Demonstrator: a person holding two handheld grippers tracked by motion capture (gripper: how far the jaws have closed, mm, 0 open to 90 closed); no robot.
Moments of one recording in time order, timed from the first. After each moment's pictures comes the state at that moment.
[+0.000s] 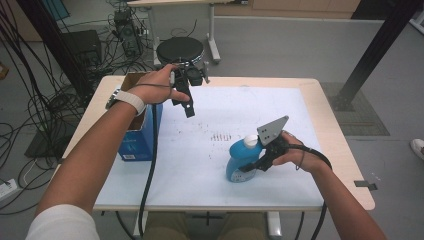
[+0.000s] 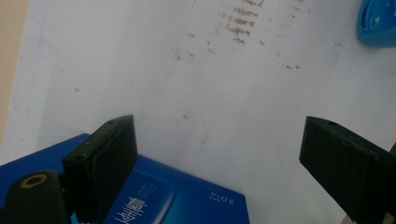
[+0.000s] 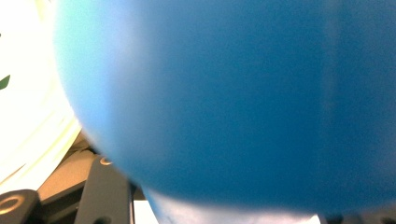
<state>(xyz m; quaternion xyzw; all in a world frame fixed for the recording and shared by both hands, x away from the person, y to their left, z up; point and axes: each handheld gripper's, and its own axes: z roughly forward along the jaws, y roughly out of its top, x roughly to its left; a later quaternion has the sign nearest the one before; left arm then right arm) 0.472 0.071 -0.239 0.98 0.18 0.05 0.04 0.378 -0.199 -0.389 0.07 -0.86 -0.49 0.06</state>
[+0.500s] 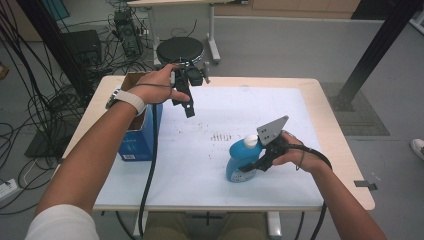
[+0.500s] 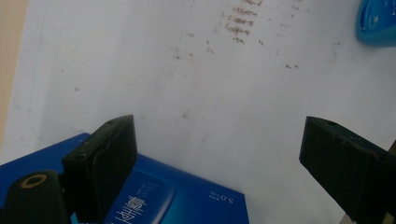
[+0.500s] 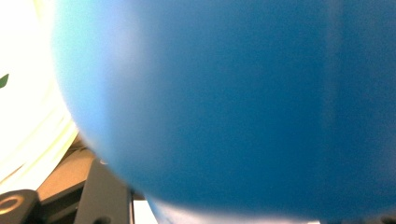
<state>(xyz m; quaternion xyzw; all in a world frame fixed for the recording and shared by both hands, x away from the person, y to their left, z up) 0.471 0.070 -0.238 0.98 0.18 0.05 0.03 0.378 -0.198 -0.388 0.07 -0.87 -0.49 0.06</state>
